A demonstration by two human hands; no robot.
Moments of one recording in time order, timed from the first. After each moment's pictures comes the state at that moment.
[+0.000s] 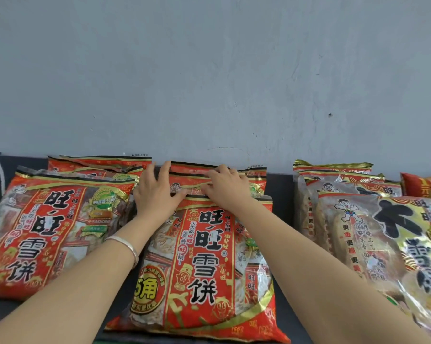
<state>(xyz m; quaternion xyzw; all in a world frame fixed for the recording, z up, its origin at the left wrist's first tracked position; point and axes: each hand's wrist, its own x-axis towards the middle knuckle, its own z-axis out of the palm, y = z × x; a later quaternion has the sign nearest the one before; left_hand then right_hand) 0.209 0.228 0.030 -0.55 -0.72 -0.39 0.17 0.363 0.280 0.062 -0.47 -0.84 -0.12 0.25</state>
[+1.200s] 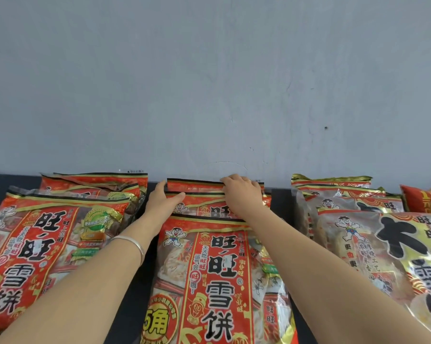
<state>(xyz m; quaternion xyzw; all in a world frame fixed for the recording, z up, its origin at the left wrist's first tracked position) 0.208 0.258 0.049 -0.48 -0.59 -0.61 -0.24 0.388 0.310 0.079 -0.51 -0.81 -0.14 0.25</state>
